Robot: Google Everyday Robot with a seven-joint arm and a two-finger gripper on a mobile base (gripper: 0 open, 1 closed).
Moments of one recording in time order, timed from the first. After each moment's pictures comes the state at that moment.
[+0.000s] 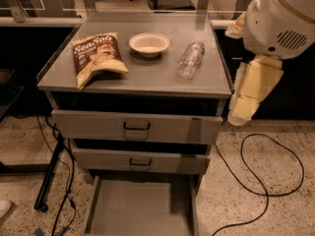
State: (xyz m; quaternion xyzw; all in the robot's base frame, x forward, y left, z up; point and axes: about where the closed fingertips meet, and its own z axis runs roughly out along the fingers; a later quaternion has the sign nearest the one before) arm 0.445 -0.134 0.999 -0.65 0.73 -0.02 0.19
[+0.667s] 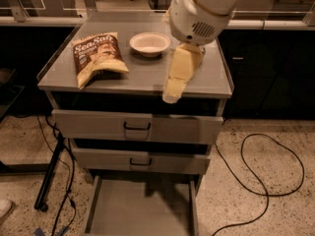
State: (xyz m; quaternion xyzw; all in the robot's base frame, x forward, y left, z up) arm 0.506 -0.032 0.992 -0.70 0.67 0.01 0.25
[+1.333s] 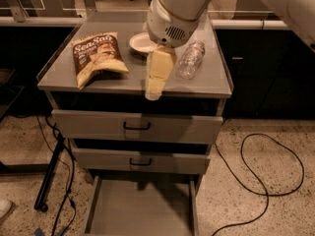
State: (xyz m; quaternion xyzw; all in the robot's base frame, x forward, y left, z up) arm 0.542 0.010 0.965 -0.72 0.65 0.03 0.23
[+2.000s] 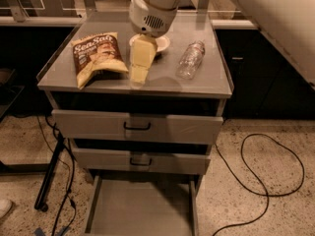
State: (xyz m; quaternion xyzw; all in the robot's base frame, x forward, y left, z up) arm 0.573 0.036 0.964 -0.71 0.67 0.04 0.21
